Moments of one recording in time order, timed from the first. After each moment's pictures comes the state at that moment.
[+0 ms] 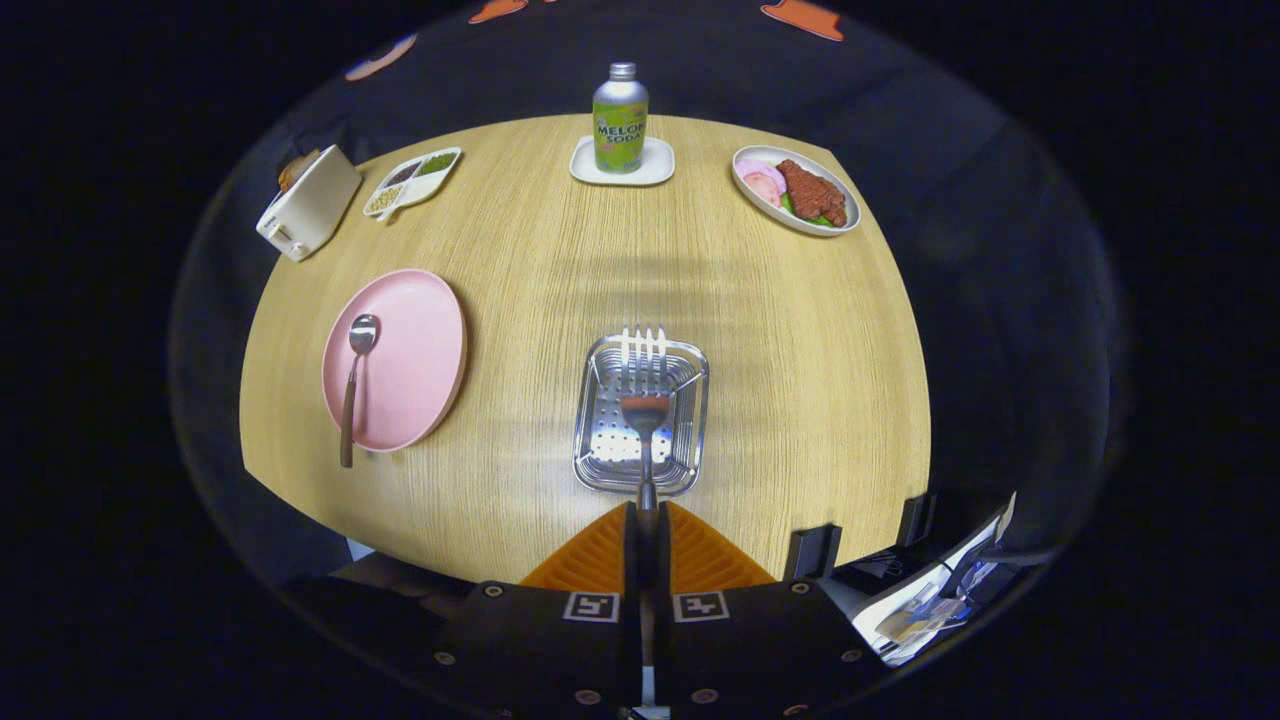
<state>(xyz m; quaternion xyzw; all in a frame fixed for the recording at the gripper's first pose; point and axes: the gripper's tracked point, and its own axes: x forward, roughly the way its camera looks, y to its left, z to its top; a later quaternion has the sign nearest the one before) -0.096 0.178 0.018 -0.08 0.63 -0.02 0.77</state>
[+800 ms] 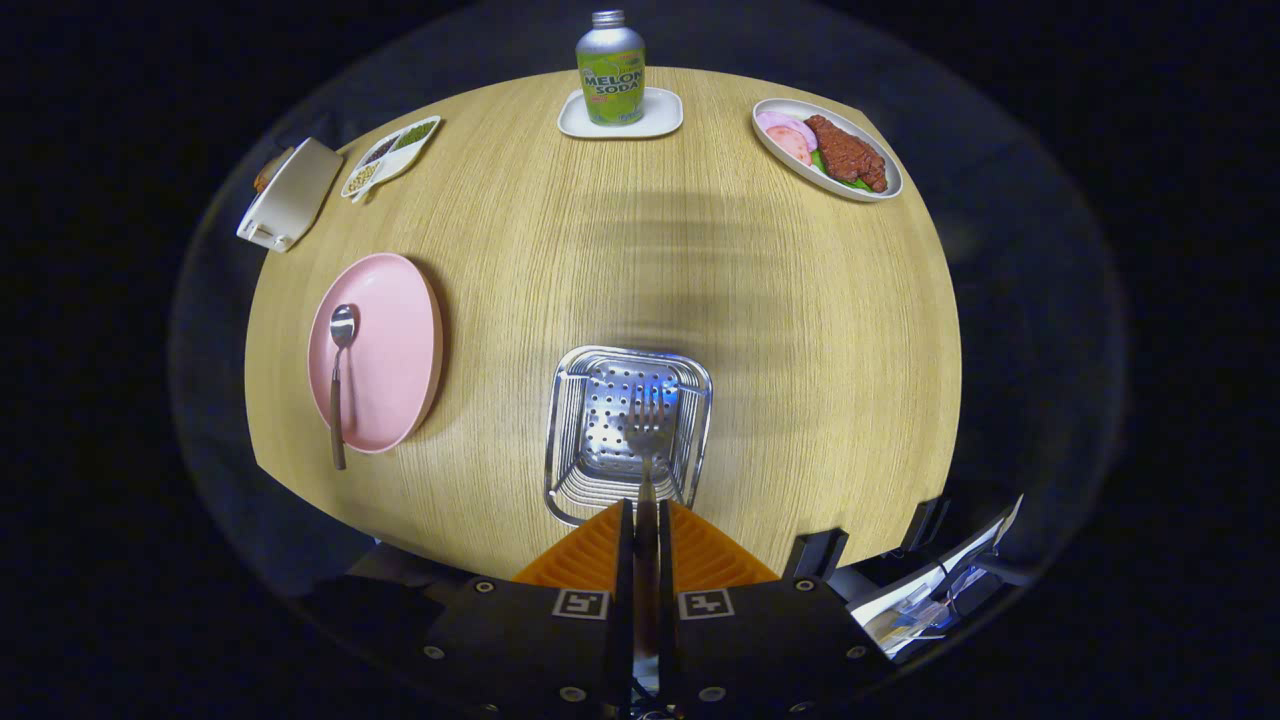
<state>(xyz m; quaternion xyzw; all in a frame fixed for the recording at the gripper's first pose) -0.066 0.173 -0.002 -0.05 0.67 0.00 0.74</state>
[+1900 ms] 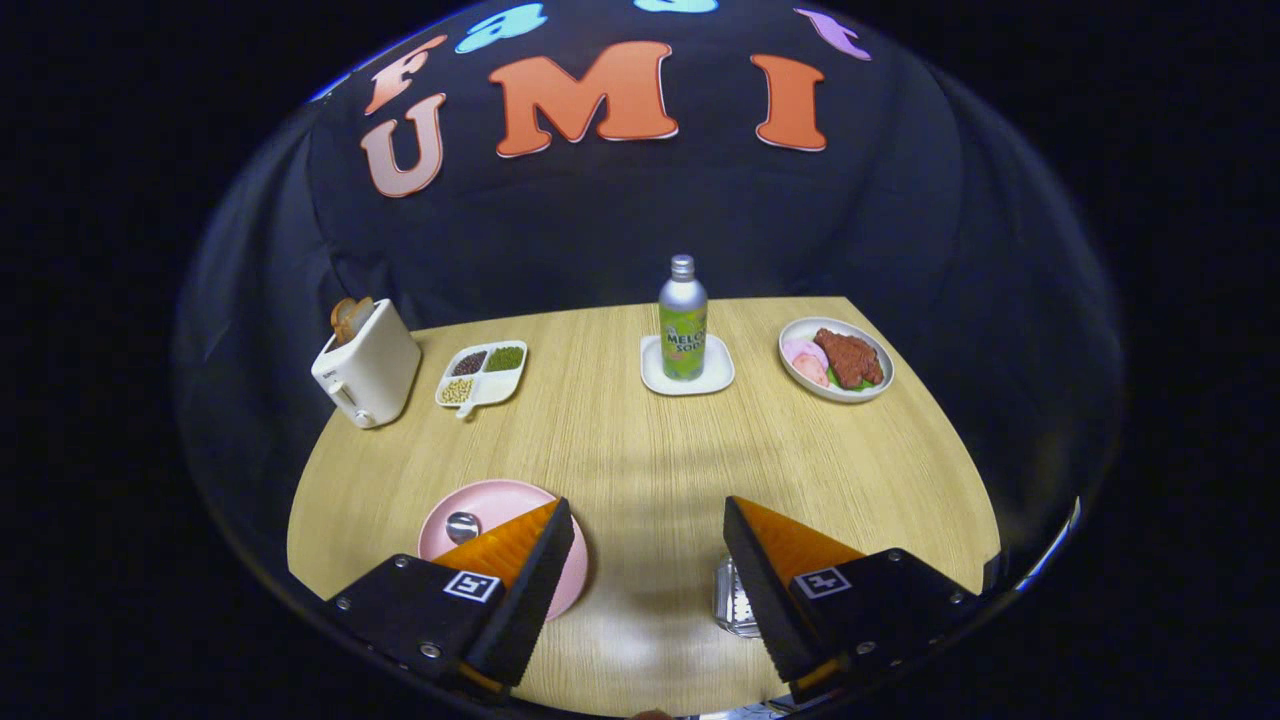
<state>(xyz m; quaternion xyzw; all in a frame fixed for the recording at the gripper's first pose) 0.029 0.286 0.080 0.01 0.32 -0.01 0.95</state>
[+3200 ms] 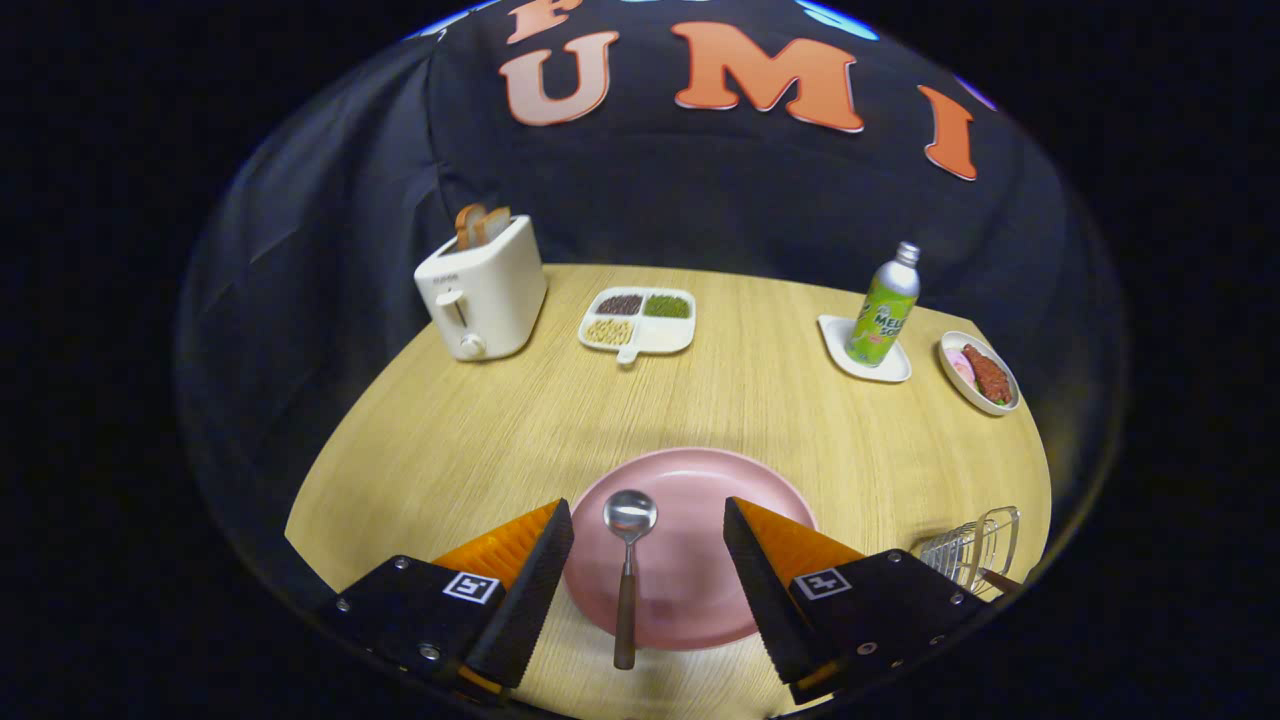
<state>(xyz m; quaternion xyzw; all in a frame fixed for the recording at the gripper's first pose) 0.000 0.483 -0.003 -0.07 0.39 0.12 0.91</state>
